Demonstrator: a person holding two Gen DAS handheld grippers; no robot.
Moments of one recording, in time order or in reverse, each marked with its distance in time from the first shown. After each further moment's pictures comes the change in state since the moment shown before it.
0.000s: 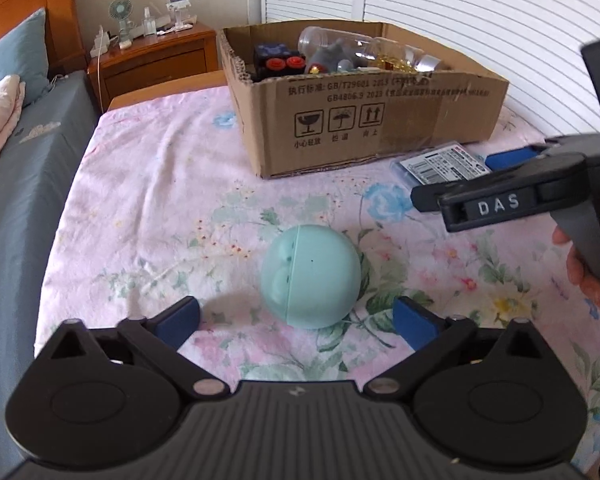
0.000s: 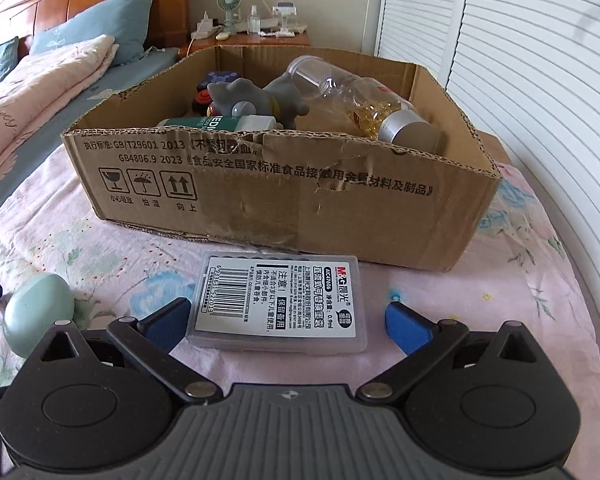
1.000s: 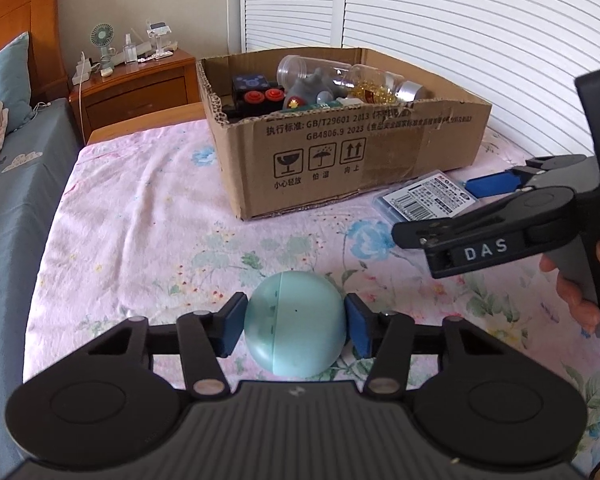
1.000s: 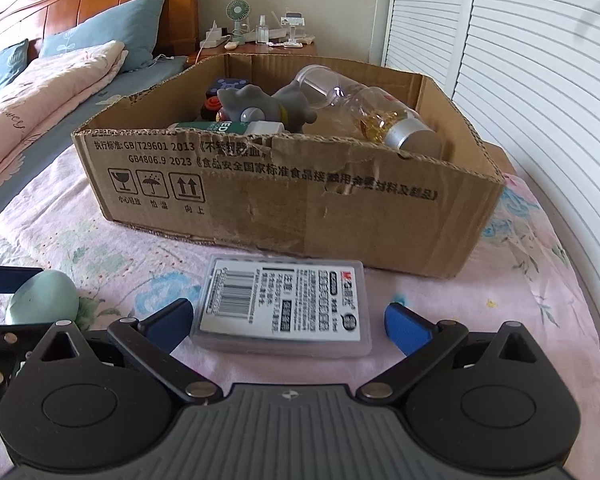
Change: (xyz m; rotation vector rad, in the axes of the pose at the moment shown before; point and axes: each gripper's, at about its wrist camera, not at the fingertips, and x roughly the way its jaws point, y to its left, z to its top) left arm 0.004 -0.002 0.012 0.046 -0.084 -0.052; right arm 0.003 0.002 0.002 -0.025 -0.030 0.018
